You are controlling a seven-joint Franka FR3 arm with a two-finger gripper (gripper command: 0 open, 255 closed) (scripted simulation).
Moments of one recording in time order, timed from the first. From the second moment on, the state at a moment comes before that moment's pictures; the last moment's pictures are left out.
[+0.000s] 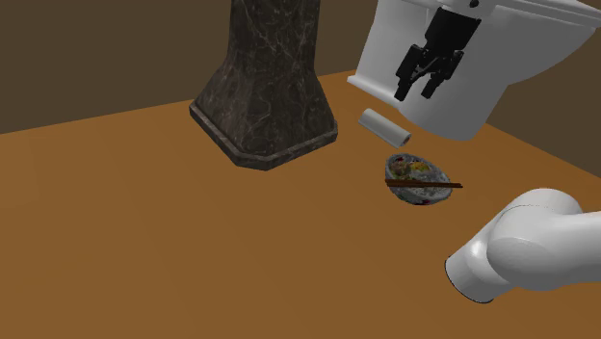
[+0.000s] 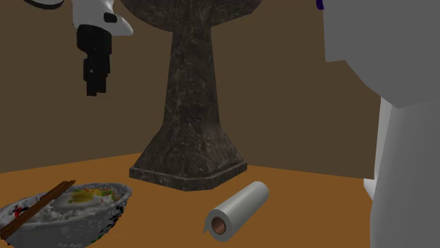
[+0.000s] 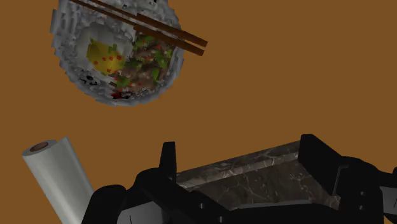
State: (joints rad) arm 0.02 -0.74 0.01 -2.30 0.03 1.59 0.17
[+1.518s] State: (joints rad) arm -0.03 -0.22 -0.43 -2.18 0.04 1.93 -0.43
